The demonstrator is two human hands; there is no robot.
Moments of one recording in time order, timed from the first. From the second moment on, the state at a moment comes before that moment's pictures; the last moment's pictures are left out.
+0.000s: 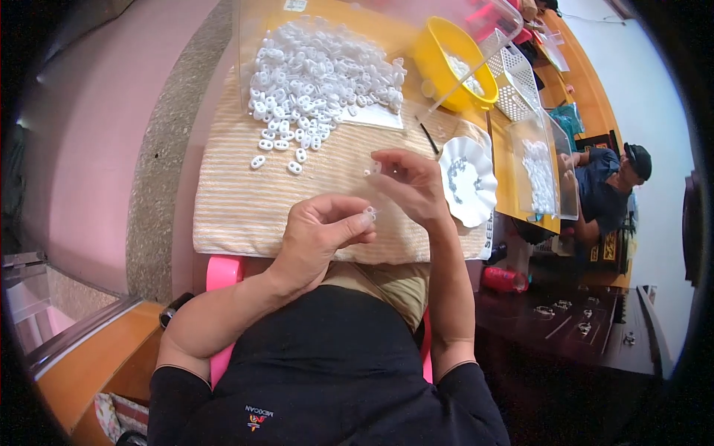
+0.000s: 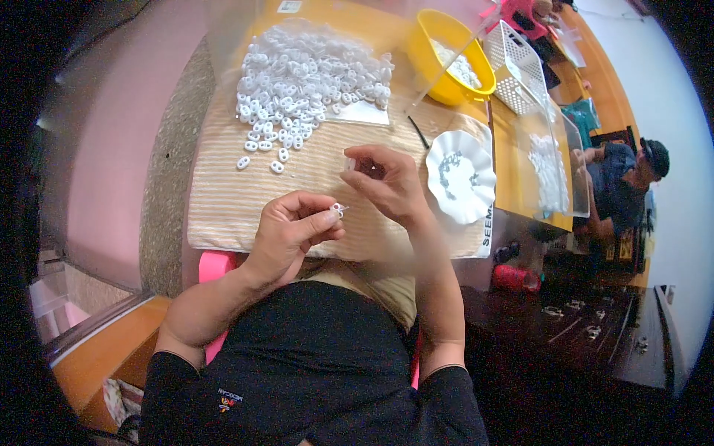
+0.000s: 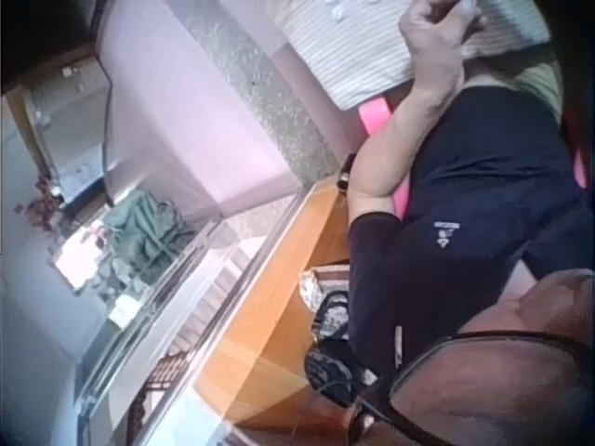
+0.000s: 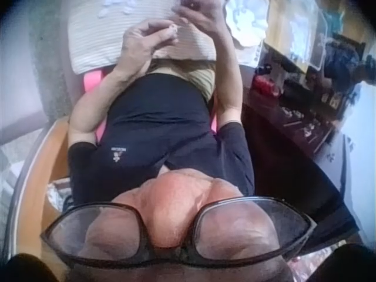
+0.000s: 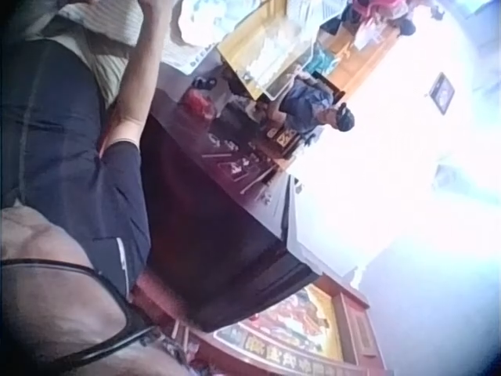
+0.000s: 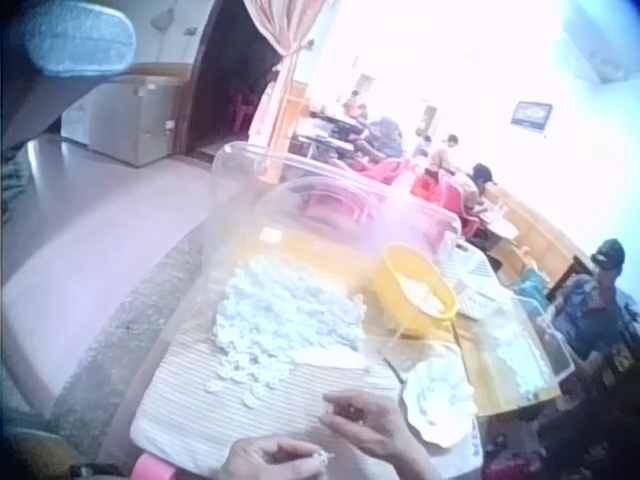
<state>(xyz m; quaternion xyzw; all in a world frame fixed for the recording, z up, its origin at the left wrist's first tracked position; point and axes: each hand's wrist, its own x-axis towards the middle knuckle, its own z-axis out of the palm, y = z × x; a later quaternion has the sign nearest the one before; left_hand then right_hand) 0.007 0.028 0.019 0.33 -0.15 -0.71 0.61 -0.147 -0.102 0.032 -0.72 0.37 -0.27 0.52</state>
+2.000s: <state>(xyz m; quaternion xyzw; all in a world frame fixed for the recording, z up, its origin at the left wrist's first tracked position) 0.002 0.022 0.005 0.36 -0.14 -0.71 0.59 -0.182 -0.053 0.006 -0.60 0.33 -0.31 0.67</state>
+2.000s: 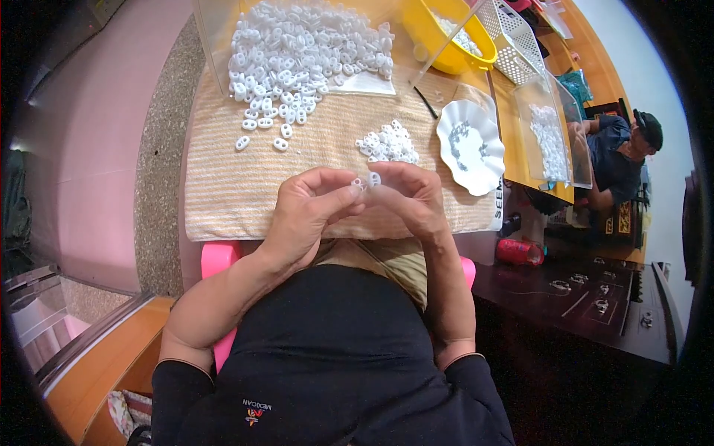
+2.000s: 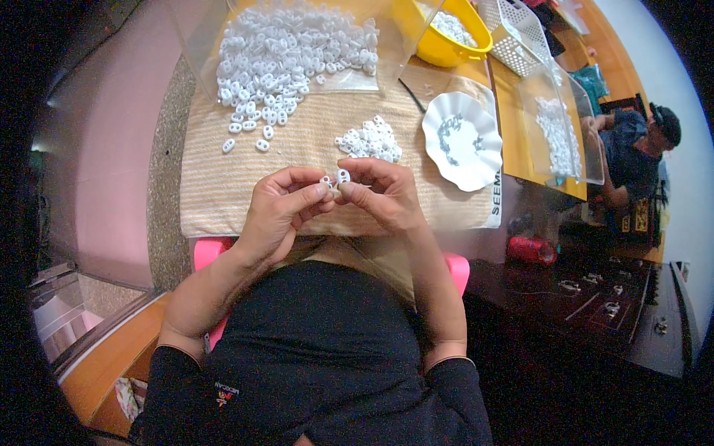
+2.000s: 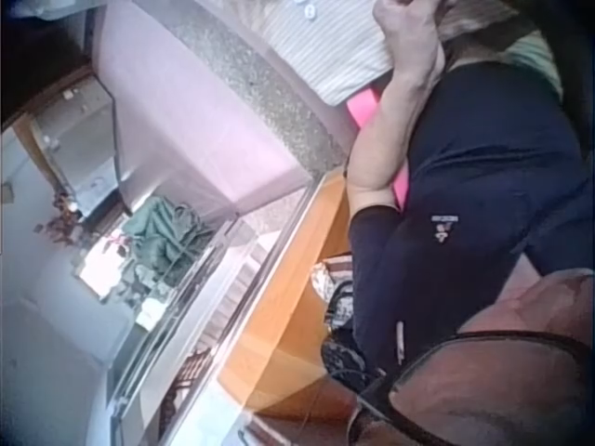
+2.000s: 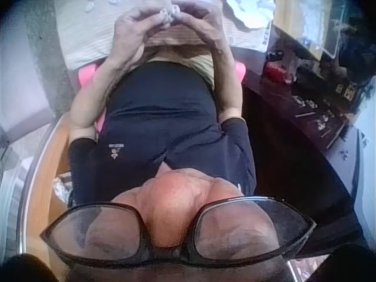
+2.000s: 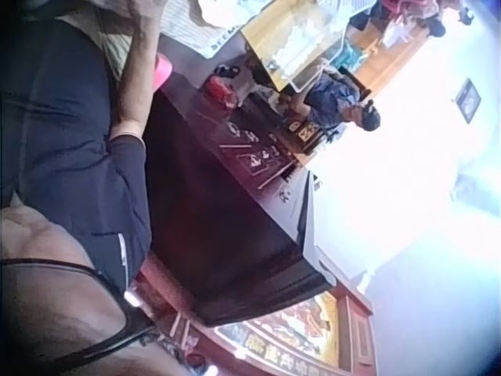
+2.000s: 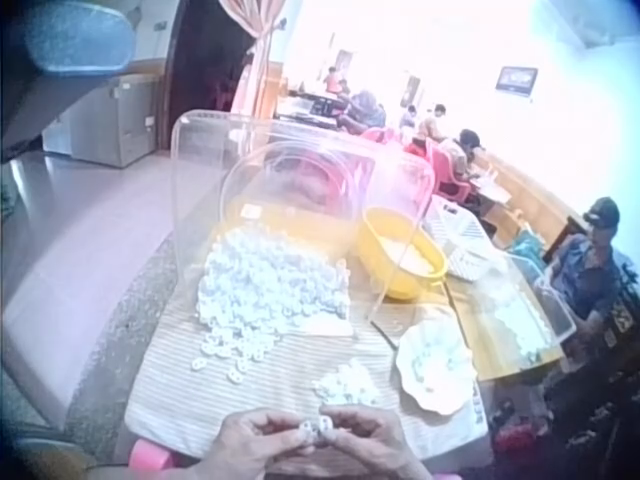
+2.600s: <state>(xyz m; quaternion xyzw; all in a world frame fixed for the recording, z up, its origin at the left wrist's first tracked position) 0.002 0.021 0.003 0.37 -0.15 -0.72 0.57 -0.182 -0.048 0.010 -0.58 0.37 -0.29 0.67</state>
